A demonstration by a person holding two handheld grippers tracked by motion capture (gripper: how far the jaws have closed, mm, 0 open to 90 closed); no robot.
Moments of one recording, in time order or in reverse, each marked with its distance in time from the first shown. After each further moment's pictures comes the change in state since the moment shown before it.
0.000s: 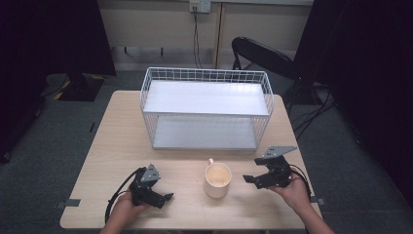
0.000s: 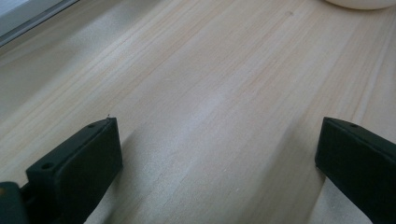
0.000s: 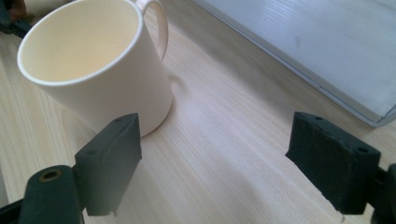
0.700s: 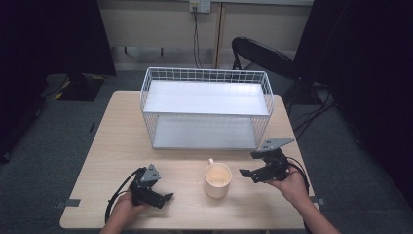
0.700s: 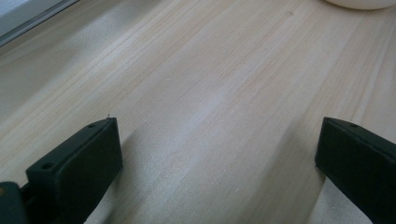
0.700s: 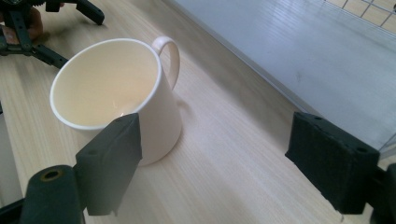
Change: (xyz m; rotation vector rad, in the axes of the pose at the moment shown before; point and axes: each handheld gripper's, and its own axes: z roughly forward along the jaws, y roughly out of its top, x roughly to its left) left arm 0.000 0.000 0.000 0.000 0.000 0.000; right arm 0.007 0.030 -0.006 -0.012 0.008 -0.033
